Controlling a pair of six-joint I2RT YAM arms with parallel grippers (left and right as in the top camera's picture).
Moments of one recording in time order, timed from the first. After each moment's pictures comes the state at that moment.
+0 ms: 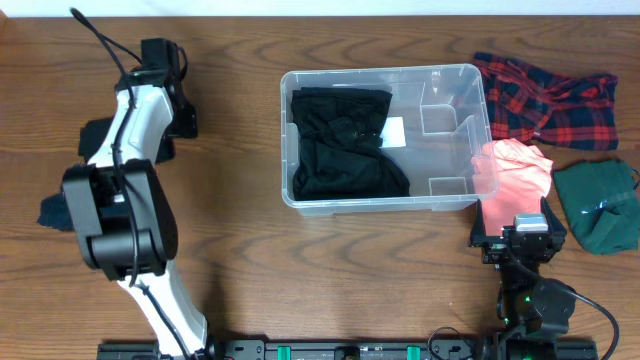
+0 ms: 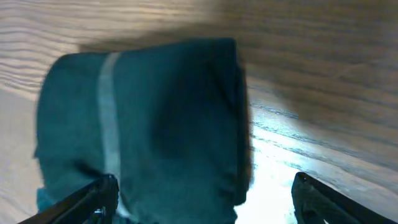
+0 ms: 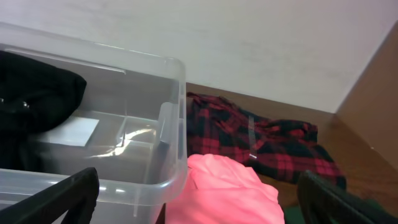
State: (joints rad) left arm 0.11 2.07 1.56 -0.78 -0.40 0.07; right arm -0.10 0.01 0.01 -0.07 -0.06 -0.19
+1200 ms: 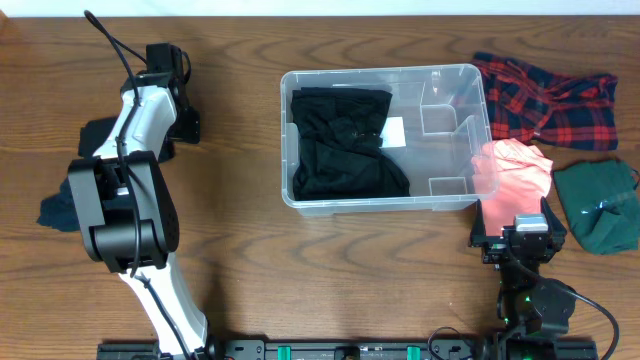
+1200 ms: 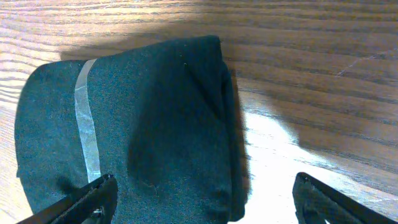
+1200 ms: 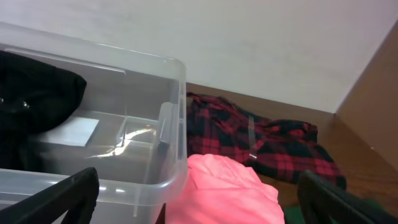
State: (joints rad) left arm 0.11 2.10 1.56 -0.76 -0.40 0.12; right arm -0.10 0.01 0.01 -0.07 -0.06 -0.19
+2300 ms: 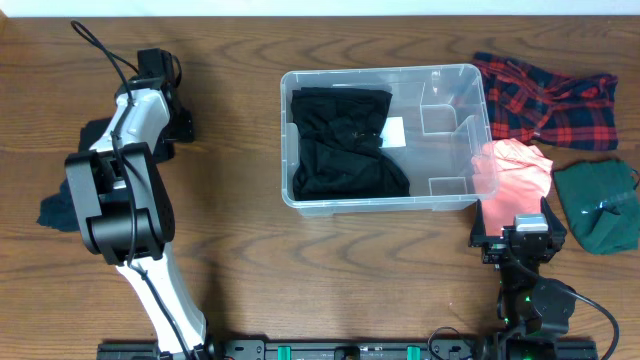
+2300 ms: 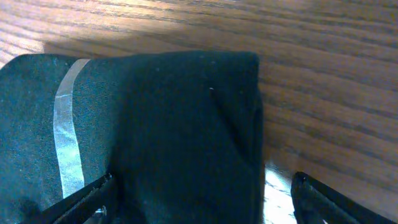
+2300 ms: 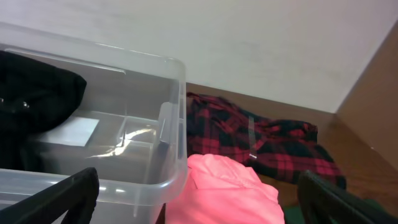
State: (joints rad) left arm 0.16 2.17 1.56 -0.68 -0.38 0.04; right arm -0.10 0.01 0.01 -0.07 -0.06 -0.19
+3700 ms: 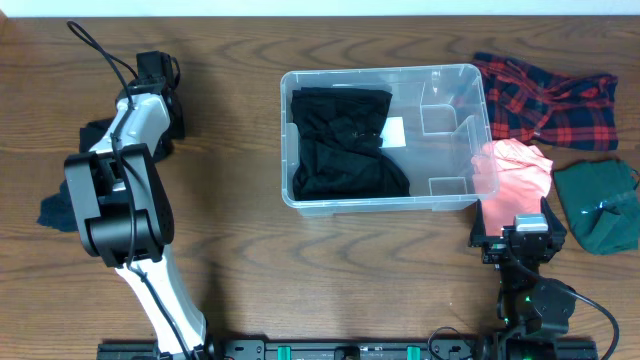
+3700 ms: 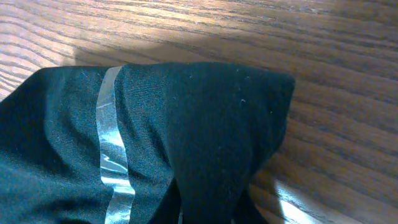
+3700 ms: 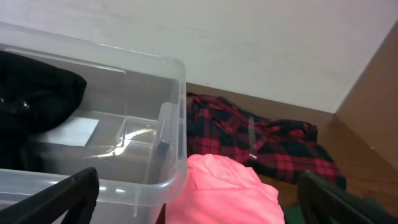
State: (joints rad) left arm 0.16 2.15 1.51 -0.60 -0.43 0.03; right arm -0.10 0.01 0.01 -0.07 -0.06 -0.19
